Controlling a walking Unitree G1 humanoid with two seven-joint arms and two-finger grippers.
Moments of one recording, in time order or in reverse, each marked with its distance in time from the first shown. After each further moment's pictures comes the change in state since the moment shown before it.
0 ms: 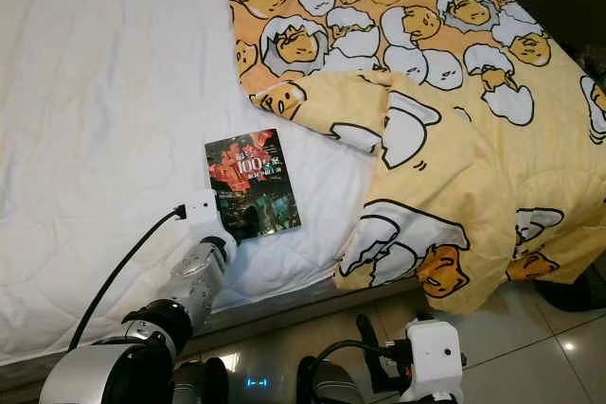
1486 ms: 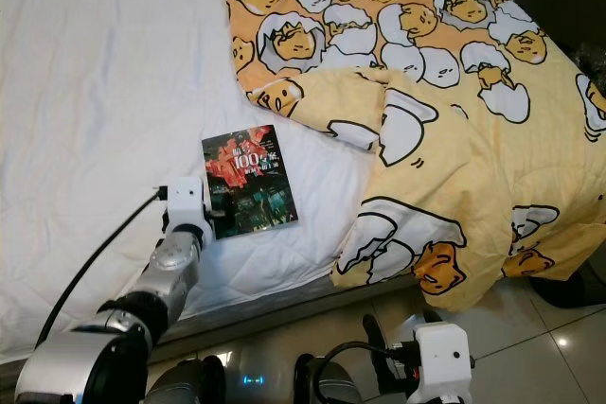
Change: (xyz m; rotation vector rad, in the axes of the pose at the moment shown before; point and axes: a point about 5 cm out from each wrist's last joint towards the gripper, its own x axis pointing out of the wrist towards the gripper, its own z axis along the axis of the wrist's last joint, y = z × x) left arm 0.000 0.027 0.030 0.357 -0.181 0.102; right arm -0.004 -0.005 0.002 -0.006 -0.008 -0.015
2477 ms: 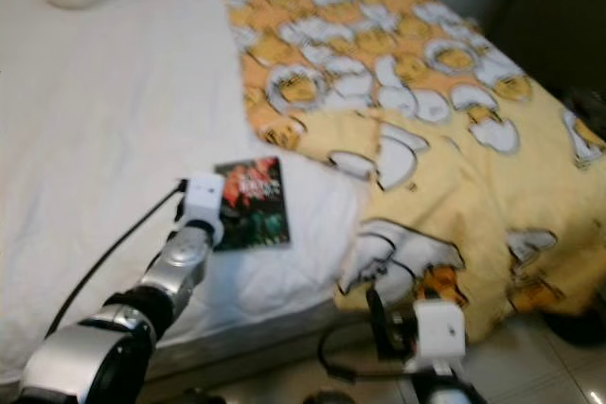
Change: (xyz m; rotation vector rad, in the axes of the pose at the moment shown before) left arm 0.004 -0.004 0.008 0.088 0.007 -0.045; right arm 0.031 -0.009 -0.007 0.021 -0.085 -0.053
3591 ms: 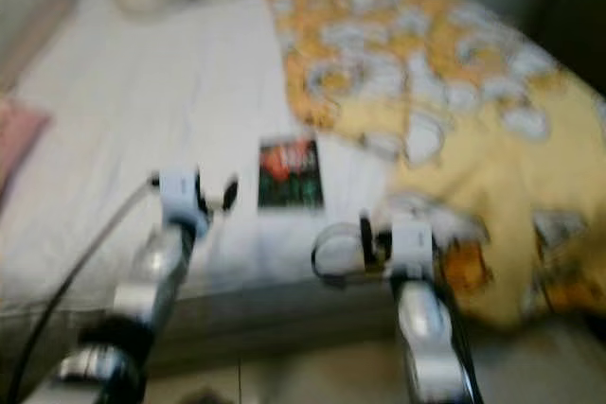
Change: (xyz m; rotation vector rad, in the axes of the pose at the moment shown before) left arm -0.016 0.016 0.023 -0.155 -0.191 -0.110; right arm 0.110 0.010 0.042 -0.067 -0.157 -0.043
